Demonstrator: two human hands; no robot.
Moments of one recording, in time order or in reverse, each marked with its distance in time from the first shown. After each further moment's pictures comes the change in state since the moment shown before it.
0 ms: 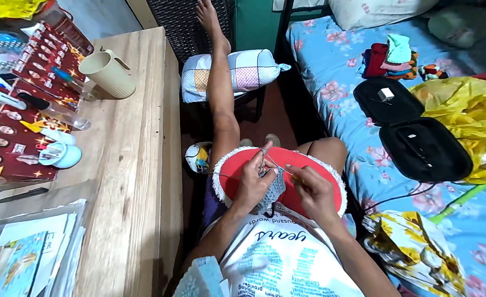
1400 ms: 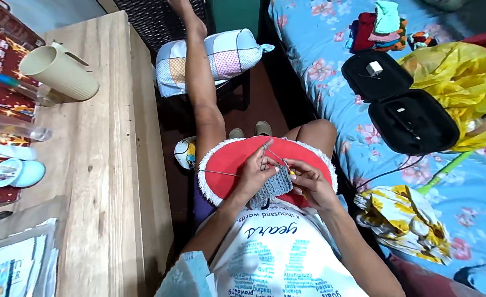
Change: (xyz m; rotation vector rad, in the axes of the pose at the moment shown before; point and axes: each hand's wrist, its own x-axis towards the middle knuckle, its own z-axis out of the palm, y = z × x) left_hand 0.013 -0.033 0.027 -0.127 -0.233 -0.359; right_hand -0.026 0.038 -0.017 1.054 -0.126 0.694
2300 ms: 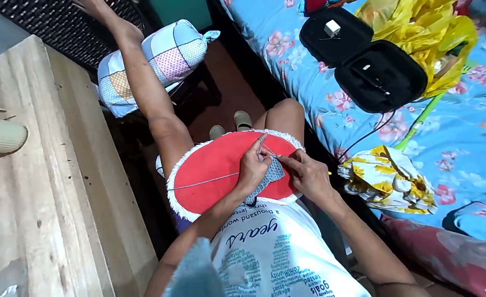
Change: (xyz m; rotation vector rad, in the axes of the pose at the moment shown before) left_hand 0.055 -0.052 0.071 0.476 0.008 -0.036; right_hand -0.030 0.010 -0.069 -1.398 0.339 -0.386
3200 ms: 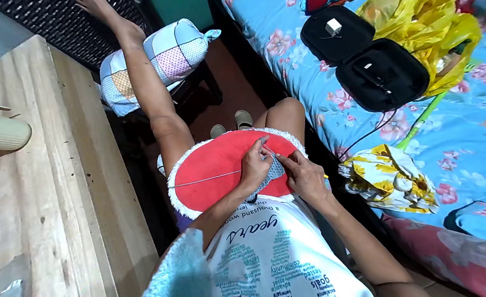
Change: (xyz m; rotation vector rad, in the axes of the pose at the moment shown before) left_hand -0.001 0.000 0.005 0.129 0.020 -0.025; right_hand -0.006 -0.006 0.013 -0.073 -0.011 0.055
